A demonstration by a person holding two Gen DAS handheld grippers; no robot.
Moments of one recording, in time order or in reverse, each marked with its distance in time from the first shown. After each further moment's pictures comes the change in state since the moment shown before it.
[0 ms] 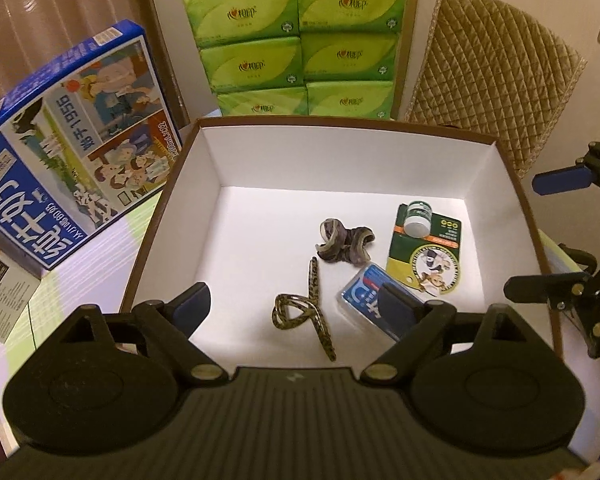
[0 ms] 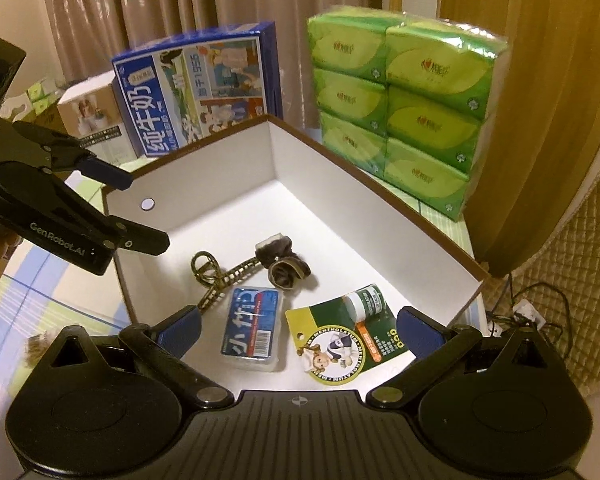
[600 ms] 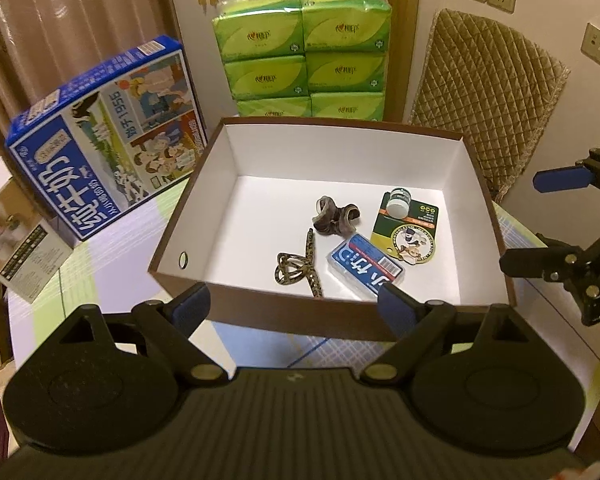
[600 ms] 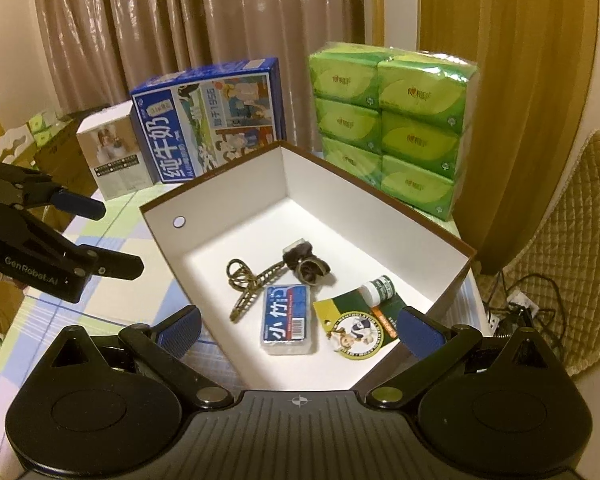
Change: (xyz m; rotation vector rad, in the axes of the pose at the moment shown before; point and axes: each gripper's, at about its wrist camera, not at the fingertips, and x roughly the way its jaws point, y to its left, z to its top) left arm -0.081 -0.016 -0.049 -0.031 -0.053 0.040; right arm -0.059 0.043 -0.028 0.061 -0.089 -0.021
